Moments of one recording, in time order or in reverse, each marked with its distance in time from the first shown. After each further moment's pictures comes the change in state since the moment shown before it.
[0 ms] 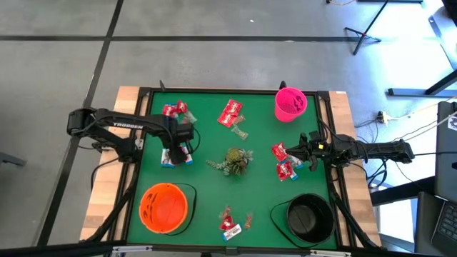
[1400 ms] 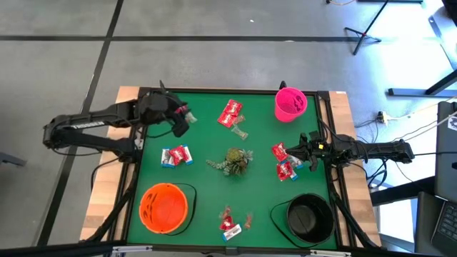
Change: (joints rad) left arm 0.071 -0.401 0.158 0.385 -0.402 0.236; right arm 0.000 0.000 0.000 0.000 0.000 0.000
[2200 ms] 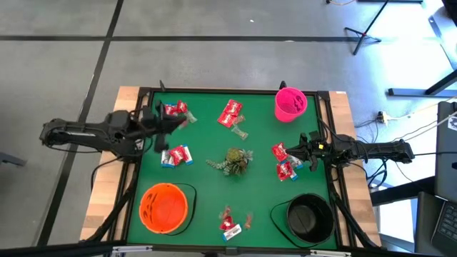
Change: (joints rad) left arm -0.243 -0.350 -0.408 0.792 0.043 -0.001; right arm 0.000 0.000 0.000 0.000 0.000 0.000
